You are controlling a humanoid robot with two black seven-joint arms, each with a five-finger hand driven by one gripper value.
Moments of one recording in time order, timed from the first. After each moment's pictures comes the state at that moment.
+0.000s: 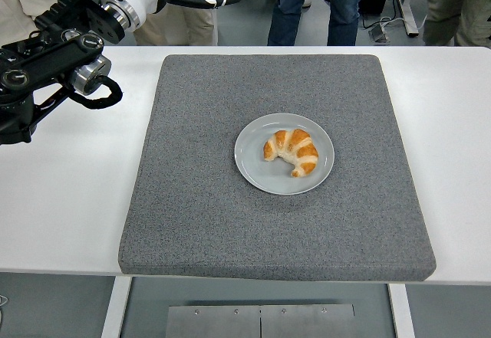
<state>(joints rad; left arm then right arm) -1.27 0.43 -0.29 -1.04 0.49 0.18 -0.24 -0.14 0.00 0.01 0.13 -0.10 0.02 0.41</state>
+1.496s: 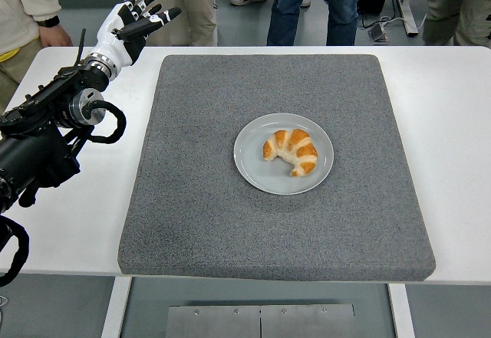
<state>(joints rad) -1.06 0.15 -0.57 -0.43 0.14 -0.12 -0.27 -0.17 0.00 0.01 0.14 -0.10 0.02 0.41</state>
